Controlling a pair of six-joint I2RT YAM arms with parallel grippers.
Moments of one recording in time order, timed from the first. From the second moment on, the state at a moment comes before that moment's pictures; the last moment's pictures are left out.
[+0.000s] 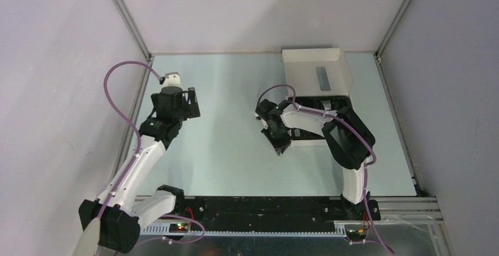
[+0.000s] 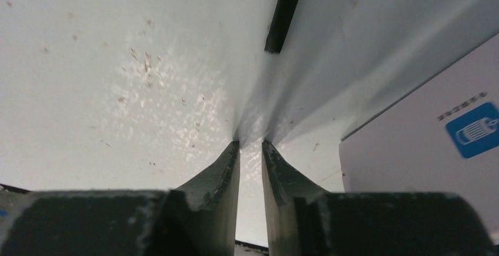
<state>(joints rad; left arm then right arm) -0.25 1.01 0.88 -0.46 -0.39 -0.23 0.78 1.94 1.32 -0.84 -0.03 0.21</state>
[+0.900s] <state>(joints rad) -0.25 1.01 0.88 -0.46 -0.39 -0.23 0.71 2.14 1.64 -0.85 0.03 0.24</state>
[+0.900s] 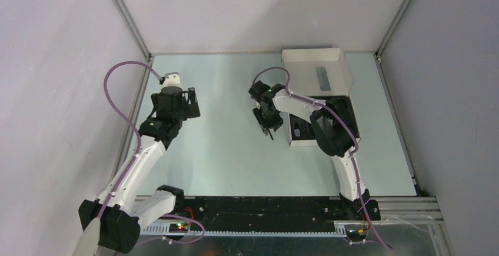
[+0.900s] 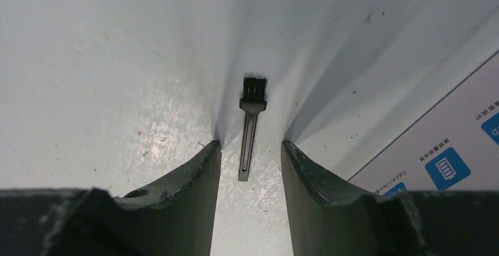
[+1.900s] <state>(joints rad) -0.25 1.01 0.88 -0.46 -0.39 -0.23 0.81 2.03 1.42 -0.97 -0.02 0.23</state>
